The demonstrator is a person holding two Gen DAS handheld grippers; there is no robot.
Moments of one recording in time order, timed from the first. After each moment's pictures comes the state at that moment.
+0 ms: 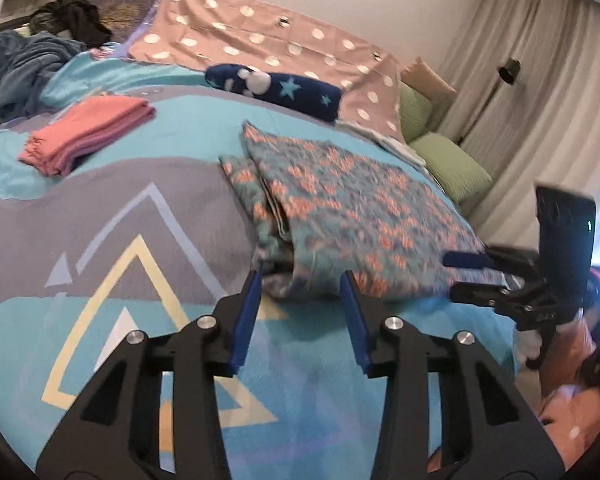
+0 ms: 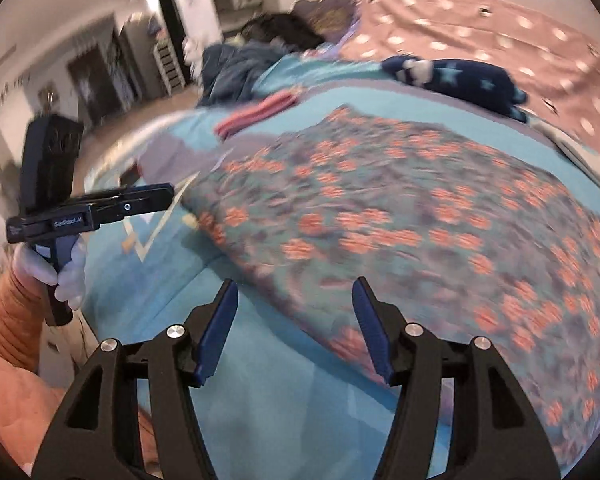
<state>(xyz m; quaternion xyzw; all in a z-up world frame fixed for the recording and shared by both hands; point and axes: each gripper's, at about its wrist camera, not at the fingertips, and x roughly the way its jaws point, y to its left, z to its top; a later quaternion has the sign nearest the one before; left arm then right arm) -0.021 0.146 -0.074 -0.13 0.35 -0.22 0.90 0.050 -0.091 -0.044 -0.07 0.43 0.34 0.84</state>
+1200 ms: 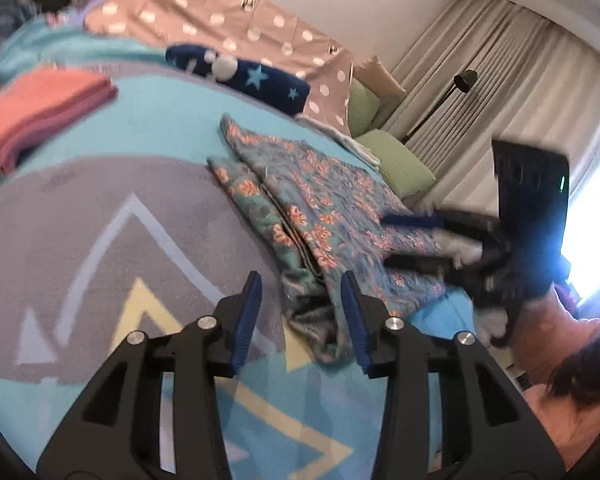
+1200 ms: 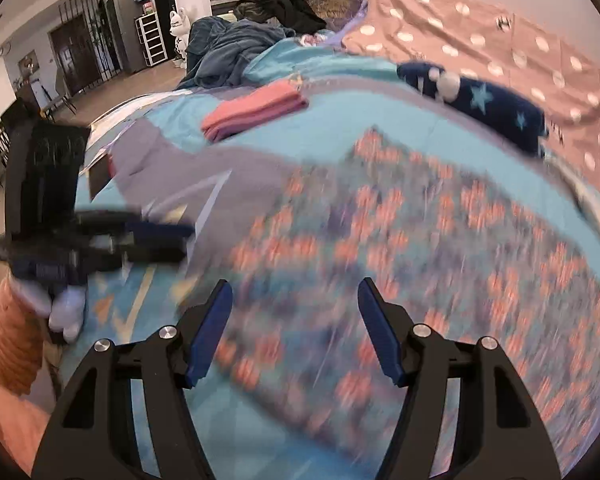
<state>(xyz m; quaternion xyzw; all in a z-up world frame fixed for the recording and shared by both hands) 0.037 0.189 -0.107 -0.19 0.37 -0.34 0.84 0.121 0.009 -0.029 -0.13 0.43 0.30 0.84</state>
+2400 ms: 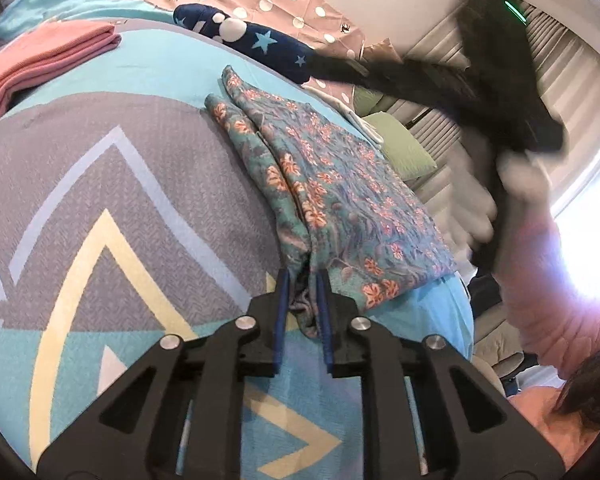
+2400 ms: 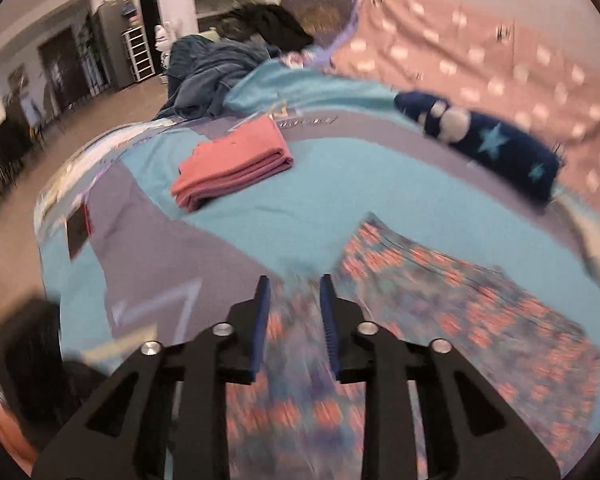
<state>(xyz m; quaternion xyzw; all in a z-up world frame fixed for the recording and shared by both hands) 0.019 0.175 -0.123 -0.21 0.40 -0.34 0.83 0.183 0.043 -0.009 -0.12 0.41 0.28 0.86</state>
